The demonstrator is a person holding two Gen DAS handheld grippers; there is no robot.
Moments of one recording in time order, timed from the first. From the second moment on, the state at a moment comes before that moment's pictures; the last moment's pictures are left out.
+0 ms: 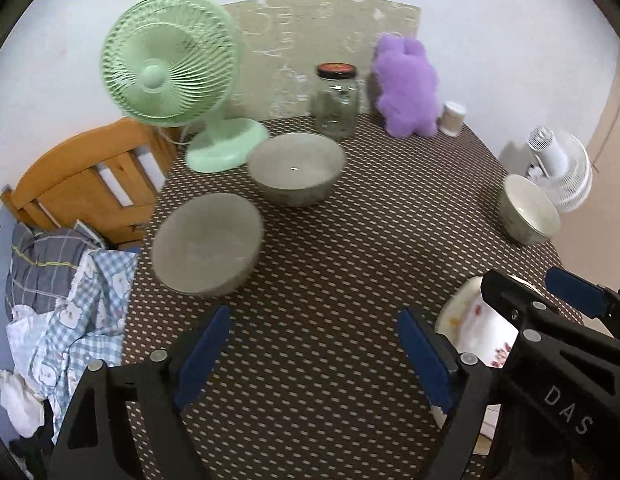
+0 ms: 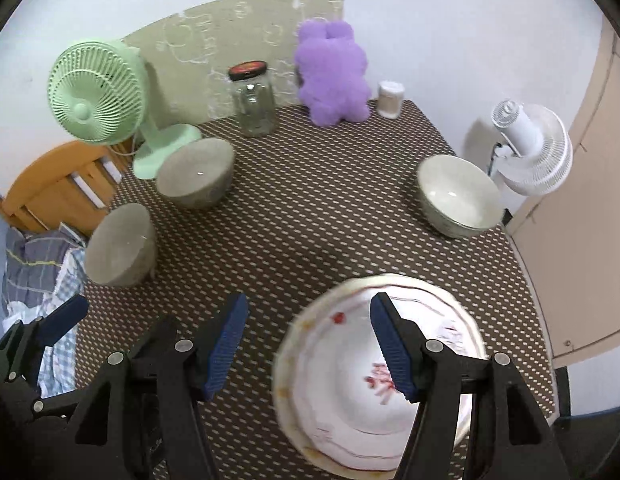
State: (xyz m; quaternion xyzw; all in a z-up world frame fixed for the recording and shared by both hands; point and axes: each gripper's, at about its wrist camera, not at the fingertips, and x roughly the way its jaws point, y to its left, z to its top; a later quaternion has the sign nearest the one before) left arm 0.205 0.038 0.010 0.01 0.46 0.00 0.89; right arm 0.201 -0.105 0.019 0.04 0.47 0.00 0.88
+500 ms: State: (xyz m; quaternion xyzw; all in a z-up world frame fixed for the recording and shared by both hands) left arm 0.240 0.133 -0.006 0.01 0.46 0.06 0.89; right arm 0.250 0.003 0.010 0.03 0.47 0.05 0.88
